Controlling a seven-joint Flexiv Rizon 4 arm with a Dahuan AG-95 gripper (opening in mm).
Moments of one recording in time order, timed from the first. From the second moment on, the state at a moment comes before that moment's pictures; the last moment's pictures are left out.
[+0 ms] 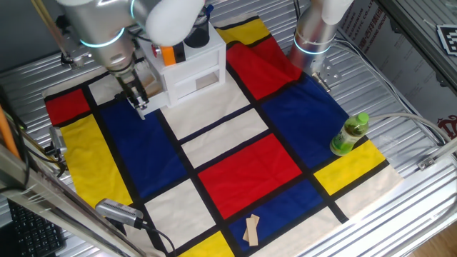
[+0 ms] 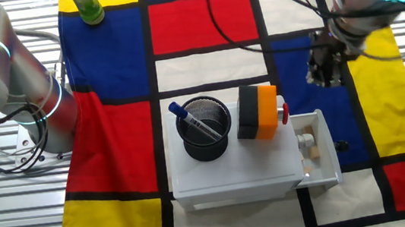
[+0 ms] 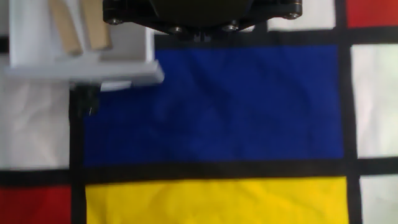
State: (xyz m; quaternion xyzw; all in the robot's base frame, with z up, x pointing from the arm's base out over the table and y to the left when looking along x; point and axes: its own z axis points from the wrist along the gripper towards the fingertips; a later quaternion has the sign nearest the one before) arm 0.607 -0.029 0.139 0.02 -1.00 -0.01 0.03
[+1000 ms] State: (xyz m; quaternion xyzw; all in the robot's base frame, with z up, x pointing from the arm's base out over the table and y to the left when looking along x) arm 0.629 -0.032 0.129 0.03 -1.00 -0.01 0.02
